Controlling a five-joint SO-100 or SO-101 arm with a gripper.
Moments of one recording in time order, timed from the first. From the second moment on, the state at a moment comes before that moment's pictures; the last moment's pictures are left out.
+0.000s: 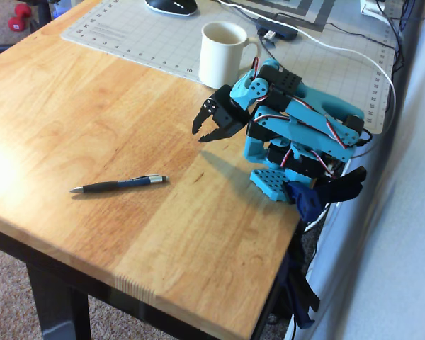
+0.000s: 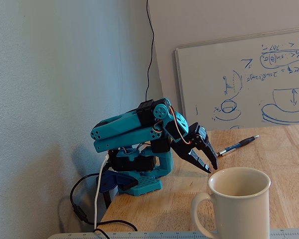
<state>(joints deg) 0.9 190.5 181.1 66.2 3.1</state>
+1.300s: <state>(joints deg) -16.9 158.7 166.2 52.5 53.5</state>
